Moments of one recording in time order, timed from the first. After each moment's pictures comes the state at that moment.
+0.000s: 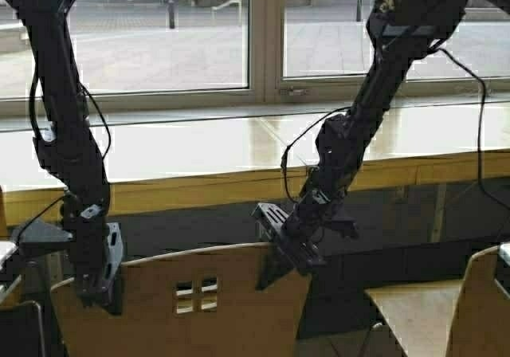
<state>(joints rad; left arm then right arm) -0.26 0.94 0.42 -1.23 -0.07 -0.66 0.46 1.16 -0.15 1.29 0.42 0.12</state>
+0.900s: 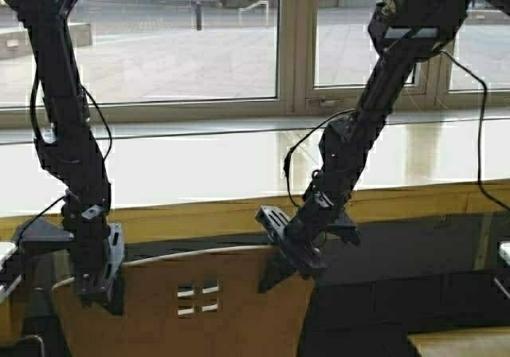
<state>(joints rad) -0.25 0.94 0.41 -1.21 -0.08 -0.62 0.45 1.18 -0.15 1.29 0.45 0.12</state>
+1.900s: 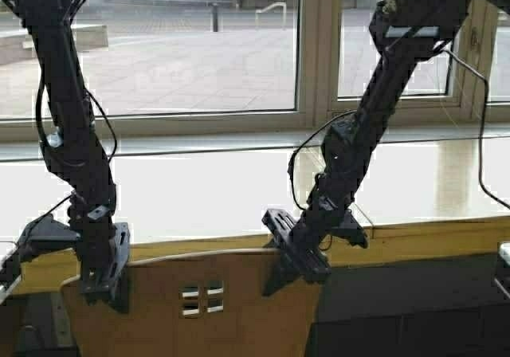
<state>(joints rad) -0.25 0.97 0.35 -1.20 -0.07 -0.60 0.45 1.18 -0.11 1.29 0.40 0.13</state>
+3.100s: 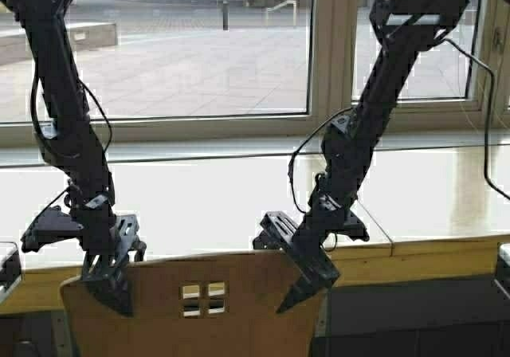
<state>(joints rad) -0.24 0.92 0.35 -1.15 0.08 -0.55 0.46 1.11 -0.02 1.24 0.38 0.05</state>
